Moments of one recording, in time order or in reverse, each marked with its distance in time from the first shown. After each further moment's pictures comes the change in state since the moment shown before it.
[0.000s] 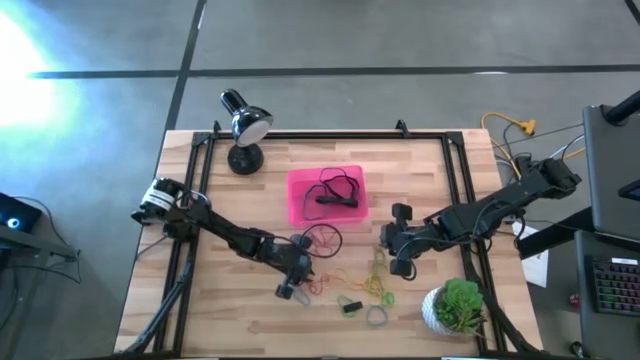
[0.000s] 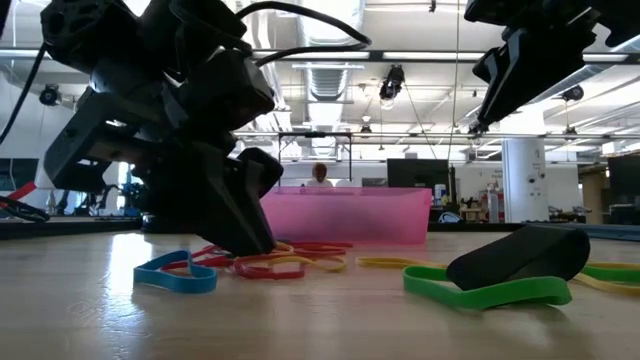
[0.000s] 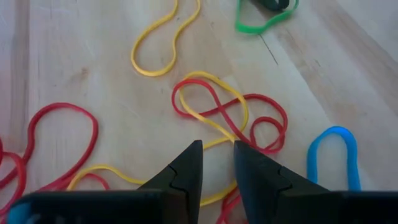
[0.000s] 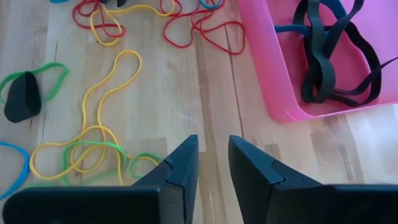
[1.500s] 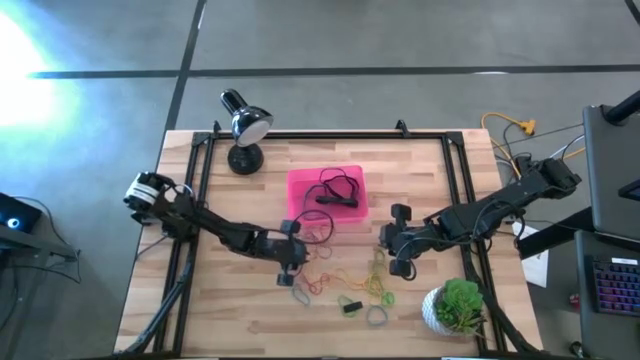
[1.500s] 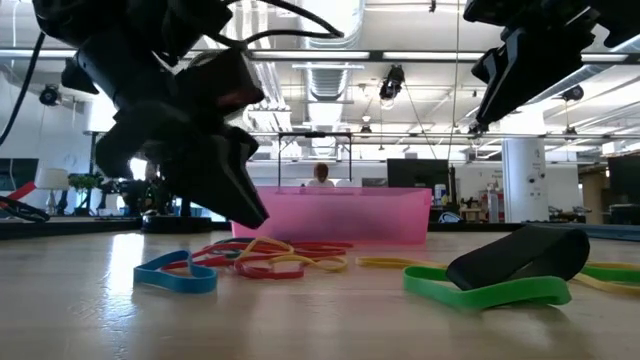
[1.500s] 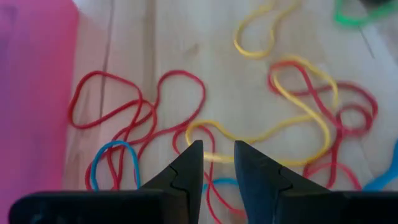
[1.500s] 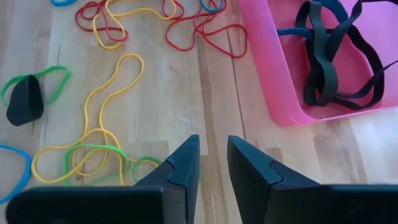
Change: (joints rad) left arm 0.016 -0.135 -0.029 -0.167 -0.274 -0.088; right arm 0.000 0.001 -0.007 0.023 -0.002 -0.004
